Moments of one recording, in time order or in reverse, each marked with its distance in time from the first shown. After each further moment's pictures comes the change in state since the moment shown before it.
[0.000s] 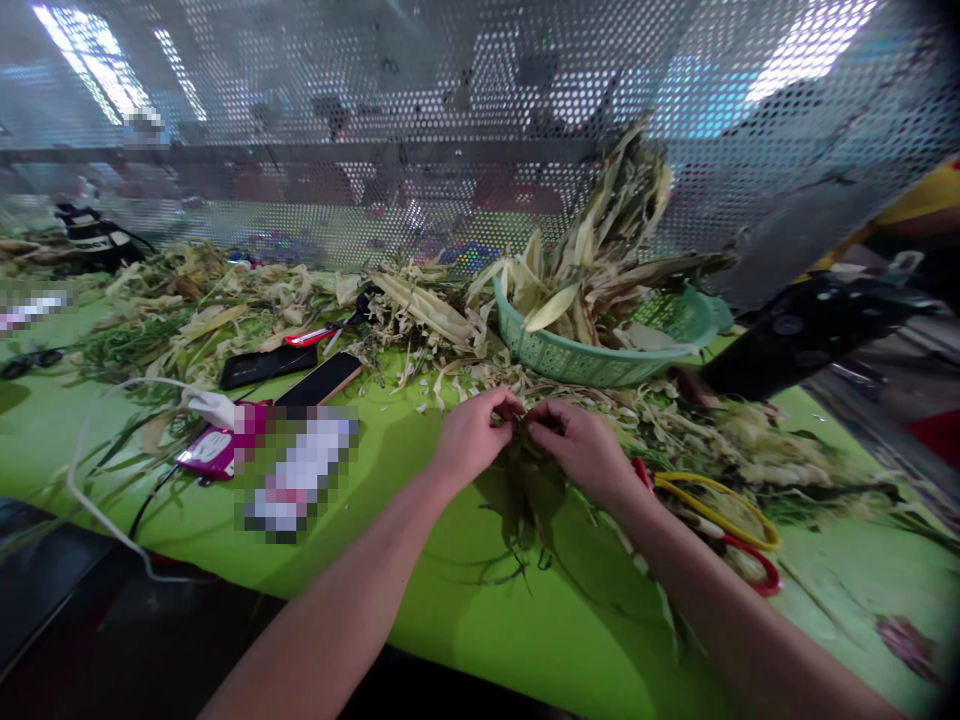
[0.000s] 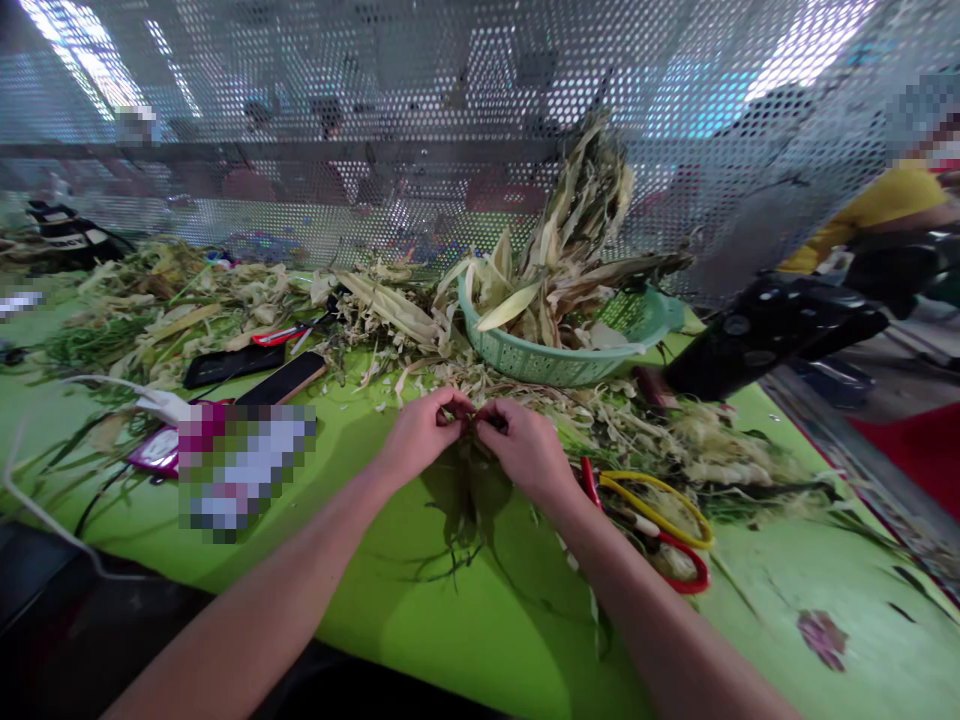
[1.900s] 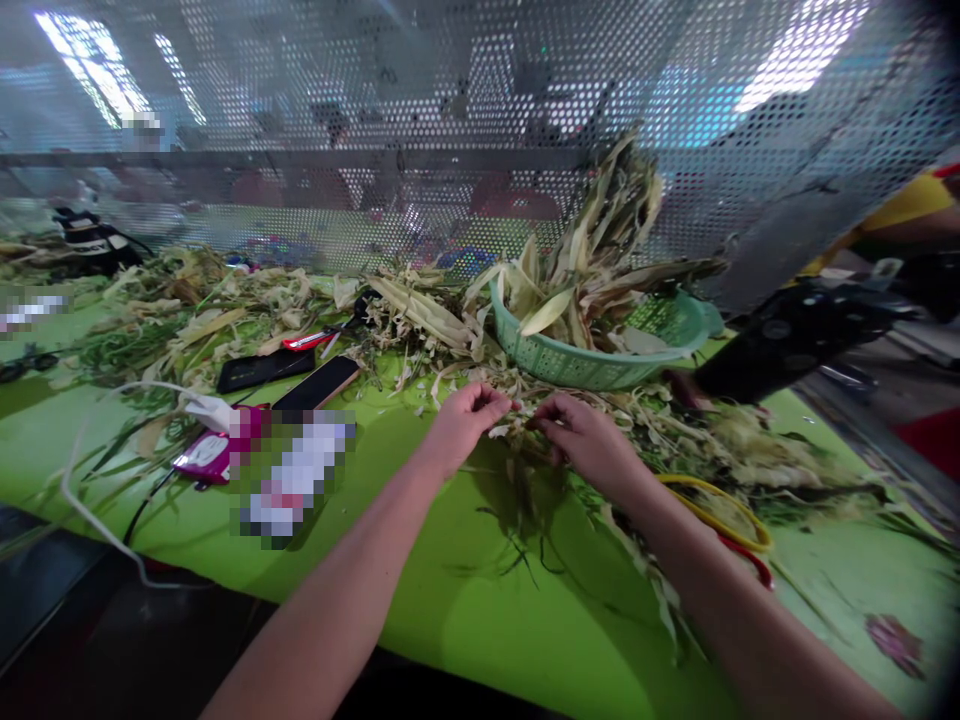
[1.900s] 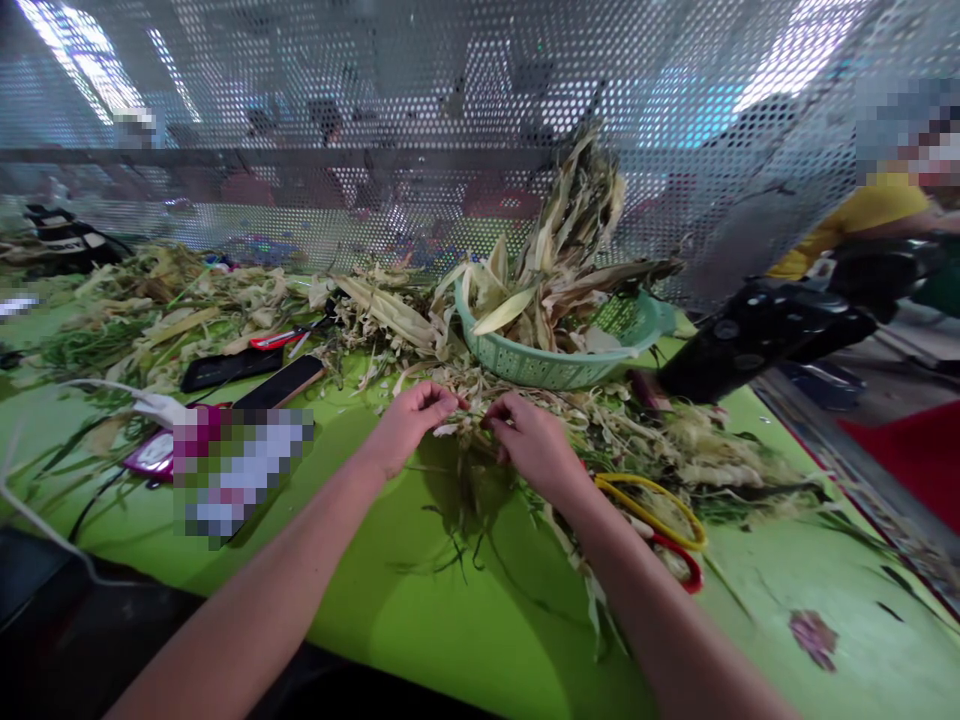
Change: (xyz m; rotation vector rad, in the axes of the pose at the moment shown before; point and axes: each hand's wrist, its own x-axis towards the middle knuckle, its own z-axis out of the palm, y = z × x) left_hand 0.005 0.002 -0.010 -0.614 -0.025 -0.204; right_hand 0.005 0.012 -0.009 0.185 -0.058 0.093
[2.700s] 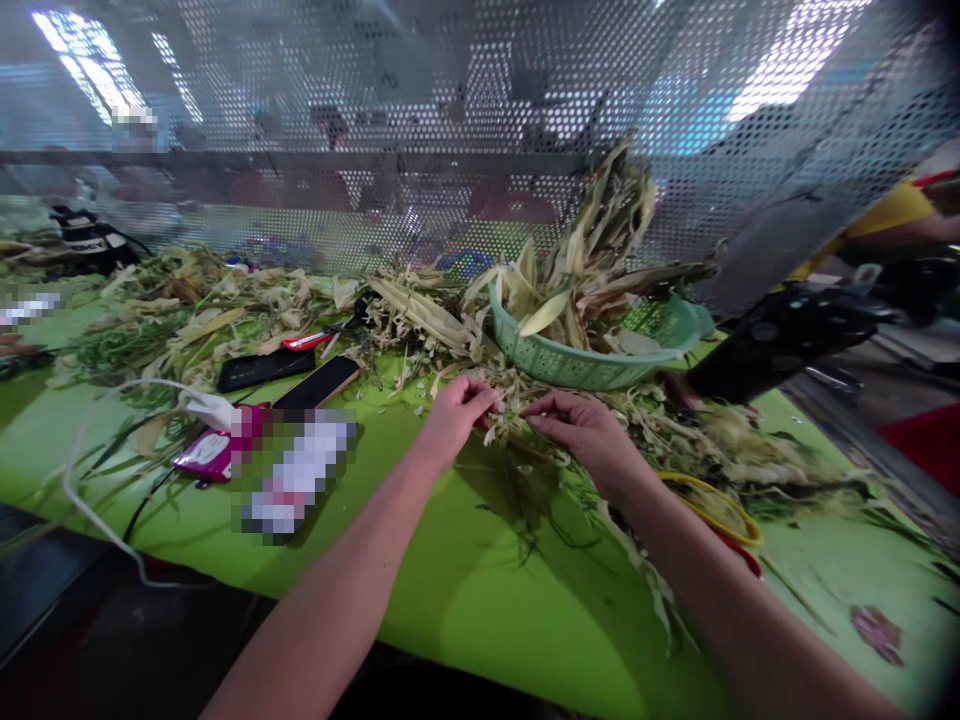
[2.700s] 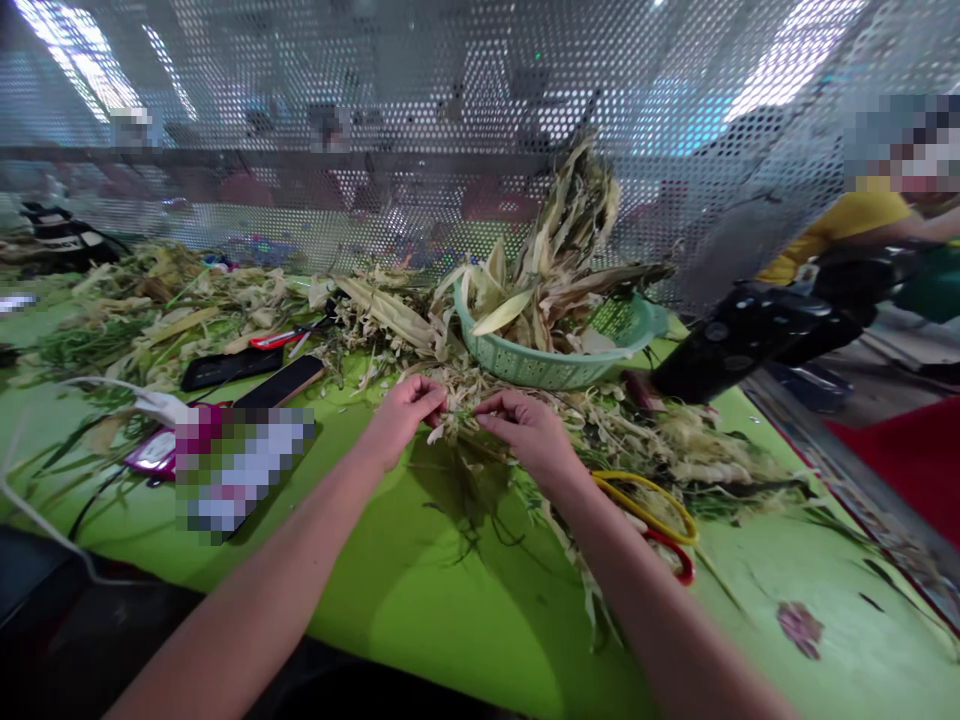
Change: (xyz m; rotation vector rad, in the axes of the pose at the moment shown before) left_hand 0.005 0.000 -0.006 -0.058 0.093 0.013; right_hand -0.002 -0.012 -0.001 0.305 0.020 0.019
